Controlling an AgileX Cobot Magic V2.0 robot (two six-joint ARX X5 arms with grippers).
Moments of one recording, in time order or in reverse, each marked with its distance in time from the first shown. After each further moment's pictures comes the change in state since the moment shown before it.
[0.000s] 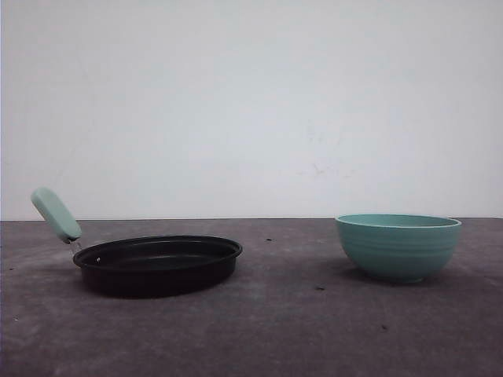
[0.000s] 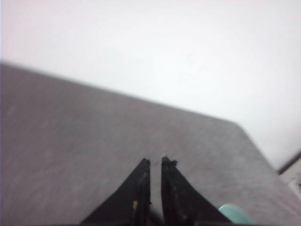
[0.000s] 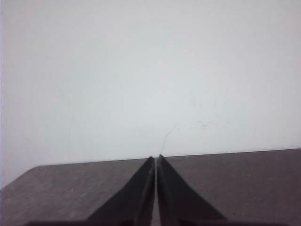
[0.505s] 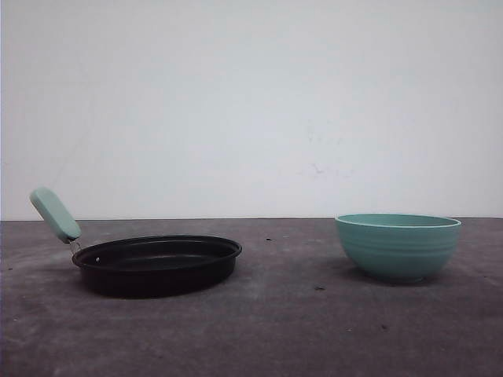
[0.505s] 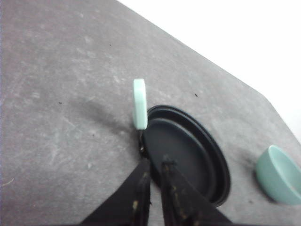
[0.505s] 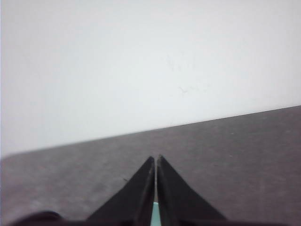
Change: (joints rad) left arm 0.010 -0.615 -0.771 0.051 -0.031 -0.162; right arm 0.000 -0.433 -0.766 0.409 0.032 0.089
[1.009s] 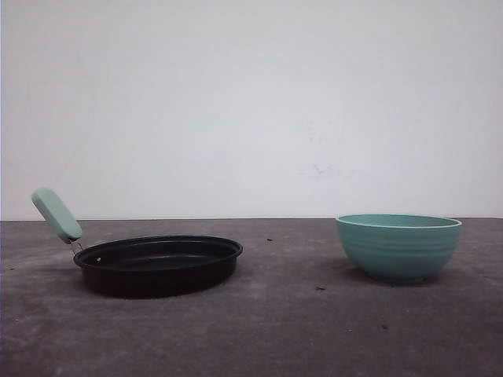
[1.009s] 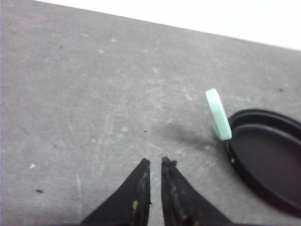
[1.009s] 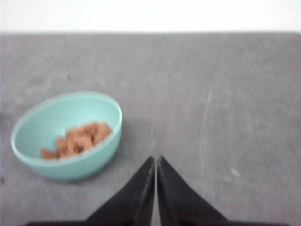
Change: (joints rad) left arm 0.000 -0.048 -0.112 0.075 -0.248 0.322; right arm 0.000 0.000 -0.042 -0.312 0.102 -0.286
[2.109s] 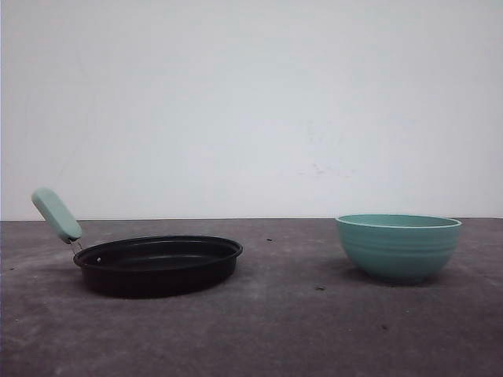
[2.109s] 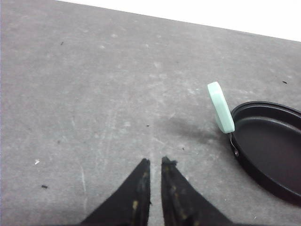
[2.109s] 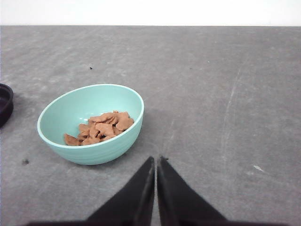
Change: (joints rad) left arm 0.000 0.000 0.009 -0.038 -0.014 0.074; right arm 0.000 -0.001 0.000 -0.056 -0.078 -0.026
